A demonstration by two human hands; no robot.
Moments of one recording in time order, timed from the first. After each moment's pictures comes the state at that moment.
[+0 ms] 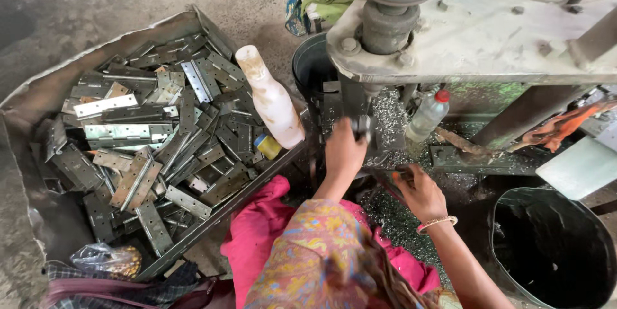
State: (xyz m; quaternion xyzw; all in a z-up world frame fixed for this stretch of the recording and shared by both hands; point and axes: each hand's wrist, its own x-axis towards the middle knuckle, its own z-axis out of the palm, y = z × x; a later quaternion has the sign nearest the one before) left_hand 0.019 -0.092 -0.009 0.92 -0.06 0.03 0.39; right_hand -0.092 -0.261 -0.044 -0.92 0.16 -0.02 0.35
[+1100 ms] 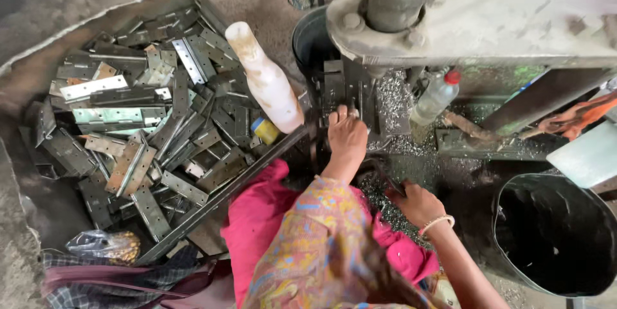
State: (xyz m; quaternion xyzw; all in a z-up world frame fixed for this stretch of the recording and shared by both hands) left_hand 0.020 -0.090 -0.042 0.97 -0.20 0.12 0.08; right_hand -0.132 -0.283 -0.180 -0.96 0.12 0.12 0.24
